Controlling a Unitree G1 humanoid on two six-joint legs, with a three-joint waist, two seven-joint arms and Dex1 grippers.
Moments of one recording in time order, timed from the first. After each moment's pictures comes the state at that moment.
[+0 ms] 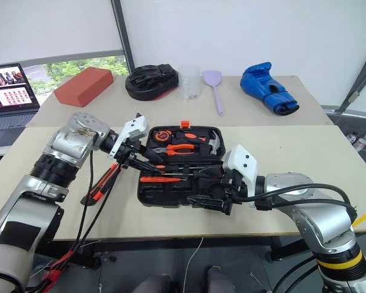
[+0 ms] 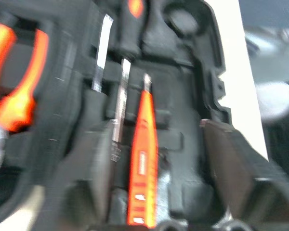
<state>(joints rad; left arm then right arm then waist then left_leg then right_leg) -1.01 0.56 -0.25 0.49 -0.16 0.58 -1.43 -0.38 -0.76 0.03 -0.56 0.63 0.79 0.84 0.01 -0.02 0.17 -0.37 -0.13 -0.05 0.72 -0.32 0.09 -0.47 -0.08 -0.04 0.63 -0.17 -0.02</state>
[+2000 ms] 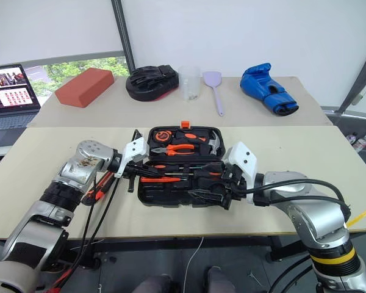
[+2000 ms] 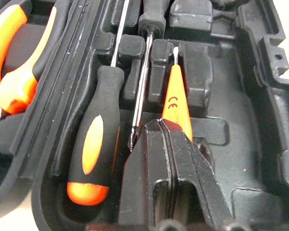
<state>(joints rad) -0.87 0.54 -0.30 0.51 -0.07 0.24 -1.34 -0.38 -0.72 0.03 -0.49 0.59 0.77 0.83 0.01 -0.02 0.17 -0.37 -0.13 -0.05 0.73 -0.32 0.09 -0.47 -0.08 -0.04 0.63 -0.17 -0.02</state>
